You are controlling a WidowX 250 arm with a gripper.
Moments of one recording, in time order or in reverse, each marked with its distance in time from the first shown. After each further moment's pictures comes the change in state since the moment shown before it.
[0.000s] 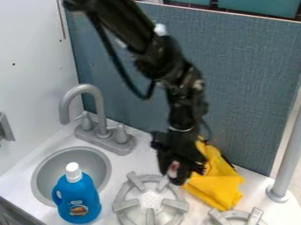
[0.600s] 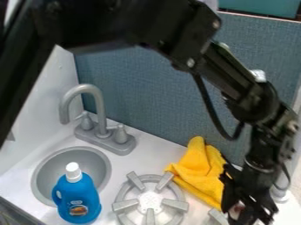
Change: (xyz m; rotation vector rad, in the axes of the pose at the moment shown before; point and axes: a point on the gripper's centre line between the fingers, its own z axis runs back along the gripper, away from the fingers) arm 0.009 -0.106 -0.030 -0.015 0.180 -0.396
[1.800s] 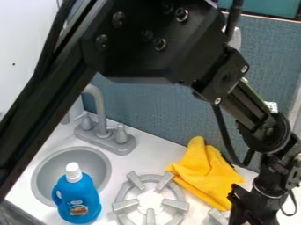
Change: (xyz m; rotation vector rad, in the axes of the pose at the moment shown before) arm 0.014 -0.008 -0.036 0.040 -0.009 0.004
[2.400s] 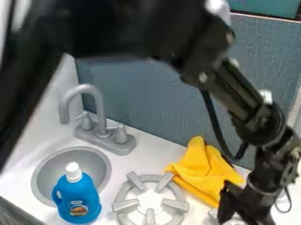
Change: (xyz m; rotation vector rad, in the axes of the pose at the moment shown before) arm -0.012 0.004 0.021 0.012 -0.046 0.079
